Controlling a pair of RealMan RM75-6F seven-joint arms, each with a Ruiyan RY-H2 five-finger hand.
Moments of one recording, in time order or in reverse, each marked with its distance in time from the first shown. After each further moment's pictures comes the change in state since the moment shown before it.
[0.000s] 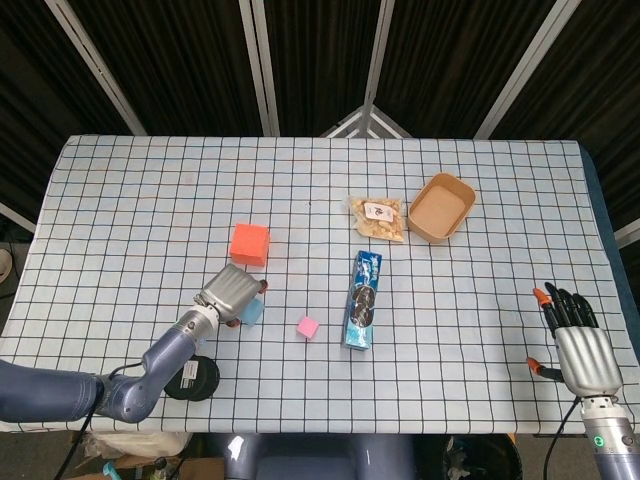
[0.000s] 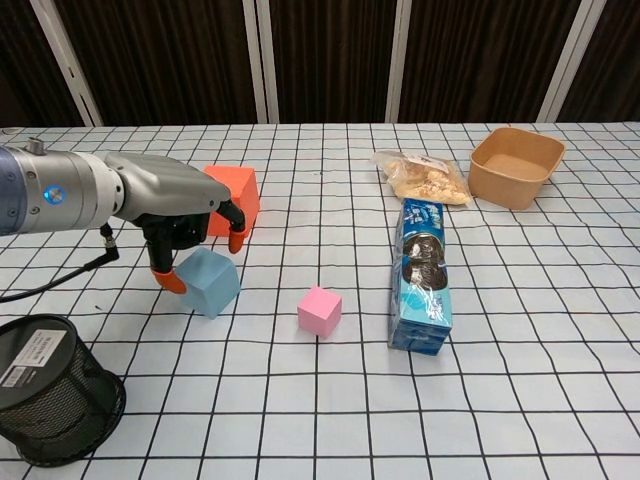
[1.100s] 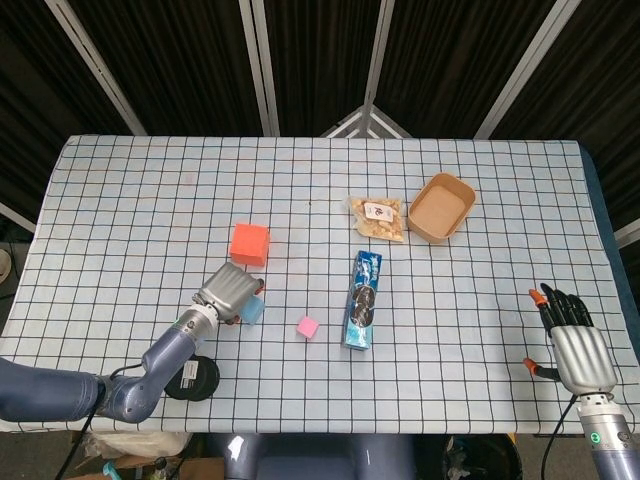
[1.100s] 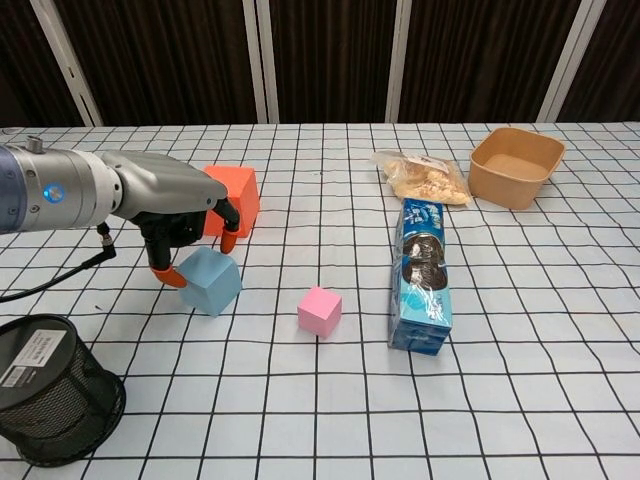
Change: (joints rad) left arm -0.010 0.001 0.007 -0.008 -0.028 0.024 0.014; right arm 0.015 -0.005 -0.003 0.004 0.019 -0.034 -0.003
